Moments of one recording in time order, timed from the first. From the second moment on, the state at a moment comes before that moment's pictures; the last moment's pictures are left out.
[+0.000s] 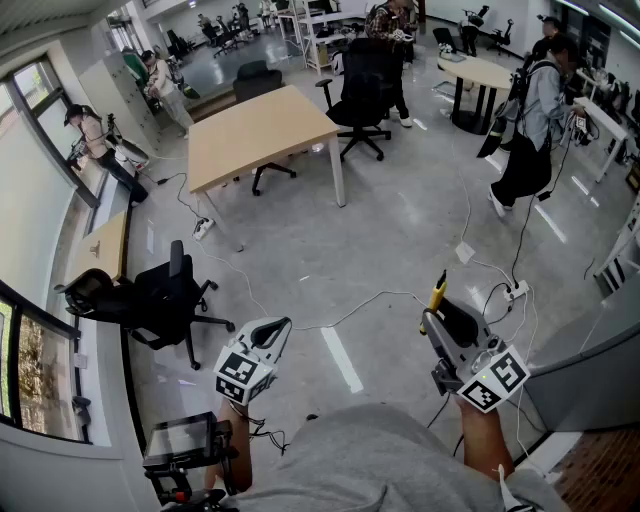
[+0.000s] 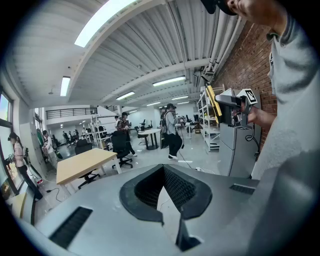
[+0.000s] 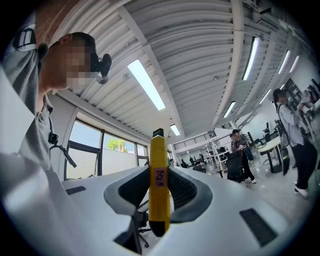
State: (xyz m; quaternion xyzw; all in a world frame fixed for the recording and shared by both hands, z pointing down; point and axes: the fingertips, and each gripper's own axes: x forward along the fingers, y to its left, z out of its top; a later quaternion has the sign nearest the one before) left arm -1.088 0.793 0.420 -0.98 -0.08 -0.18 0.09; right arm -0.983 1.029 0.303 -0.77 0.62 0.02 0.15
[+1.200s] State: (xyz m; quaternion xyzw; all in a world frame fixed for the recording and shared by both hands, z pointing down) left arm -1.028 0.817 0.428 -0.96 -0.18 -0.18 0.11; right arm -0.962 1.081 0.319 -0.81 0.55 -0.01 0.17
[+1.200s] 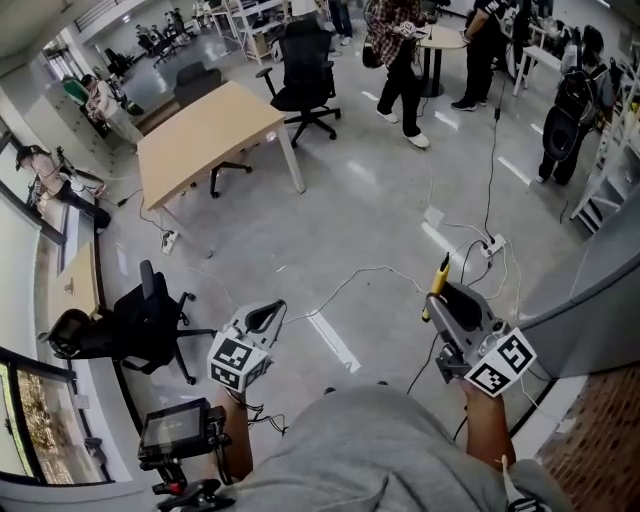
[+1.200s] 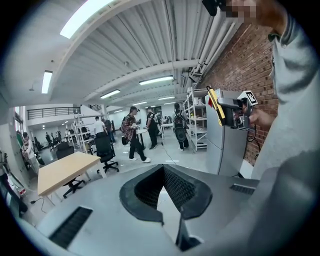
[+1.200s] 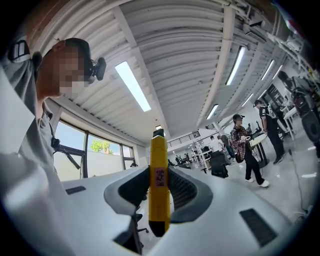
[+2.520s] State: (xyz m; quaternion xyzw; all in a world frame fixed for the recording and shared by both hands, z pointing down) left arm -0.885 0.747 0.450 -0.96 -0.20 -0.18 0.07; right arm -0.807 1.030 0.320 -0.85 0.49 -0.01 0.17
